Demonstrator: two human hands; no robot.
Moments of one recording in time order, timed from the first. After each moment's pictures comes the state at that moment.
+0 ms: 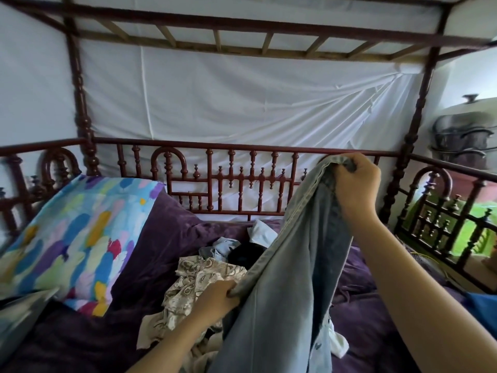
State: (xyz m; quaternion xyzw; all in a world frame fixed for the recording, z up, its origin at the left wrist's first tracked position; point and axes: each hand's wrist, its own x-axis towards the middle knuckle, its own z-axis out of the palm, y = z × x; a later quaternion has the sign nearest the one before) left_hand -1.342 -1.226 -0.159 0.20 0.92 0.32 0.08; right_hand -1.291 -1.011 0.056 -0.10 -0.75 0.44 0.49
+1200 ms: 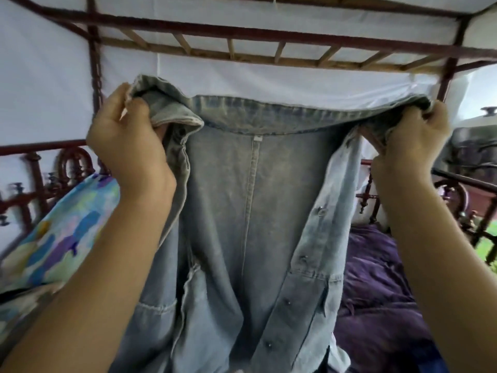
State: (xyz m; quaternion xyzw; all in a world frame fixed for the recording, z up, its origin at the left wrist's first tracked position) left_hand -1.309 -1.281 0.107 0.12 0.36 0.82 -0.43; right_hand -1.258 -1.022 0.141 0.00 -0.50 0.68 0.54
